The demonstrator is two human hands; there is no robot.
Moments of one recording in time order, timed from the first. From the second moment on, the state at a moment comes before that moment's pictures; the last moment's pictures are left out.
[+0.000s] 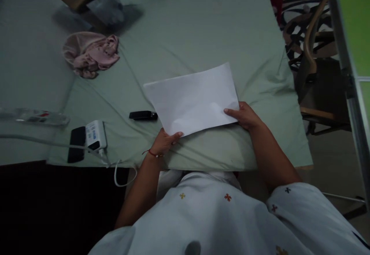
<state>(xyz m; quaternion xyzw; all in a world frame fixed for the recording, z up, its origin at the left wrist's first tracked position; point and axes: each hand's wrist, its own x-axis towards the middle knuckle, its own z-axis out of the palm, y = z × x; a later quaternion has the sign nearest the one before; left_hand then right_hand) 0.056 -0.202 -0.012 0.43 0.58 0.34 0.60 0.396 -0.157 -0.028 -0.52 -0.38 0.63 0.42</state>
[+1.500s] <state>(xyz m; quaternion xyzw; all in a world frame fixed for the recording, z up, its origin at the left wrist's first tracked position) -0.015 -0.190 -0.016 0.33 0.70 0.53 0.34 0.347 -0.139 0.013 -0.60 -0.35 0.65 0.33</state>
